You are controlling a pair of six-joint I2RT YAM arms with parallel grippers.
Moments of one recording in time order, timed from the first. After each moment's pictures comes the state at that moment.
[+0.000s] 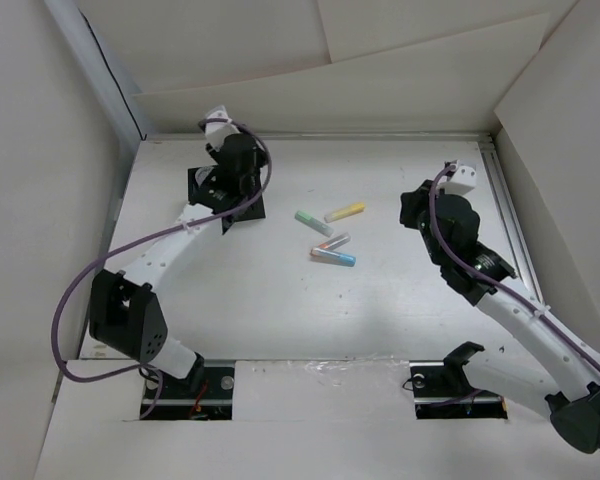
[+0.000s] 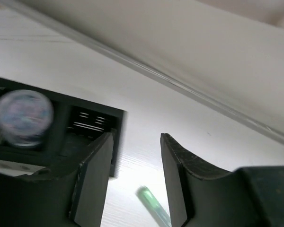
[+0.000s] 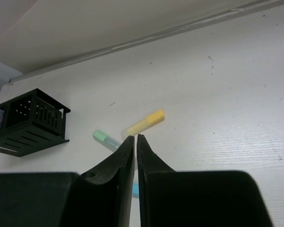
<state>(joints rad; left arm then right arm) -0.42 1.50 1.28 -0.08 -0.60 -0.59 0.56 0.95 0.91 -0.14 0.49 0.46</state>
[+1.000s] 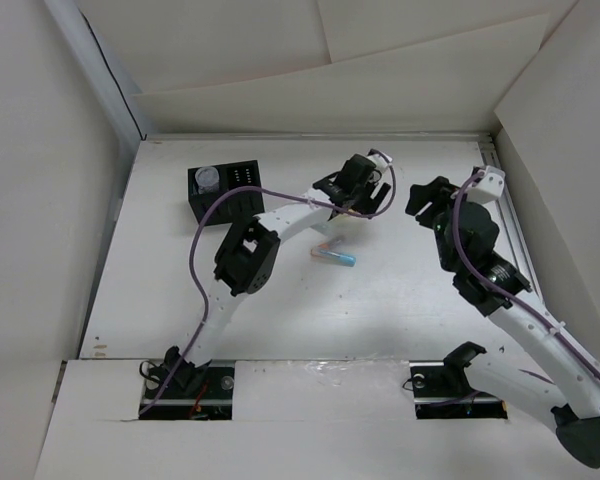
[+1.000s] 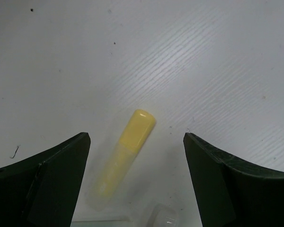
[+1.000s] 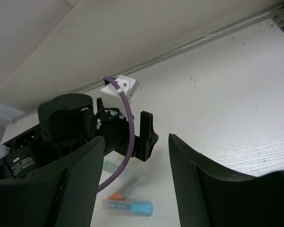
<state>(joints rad) -0.78 2.36 2.03 -0.31 -0.12 -0.04 0.56 0.86 0.90 -0.14 0.63 0.49</state>
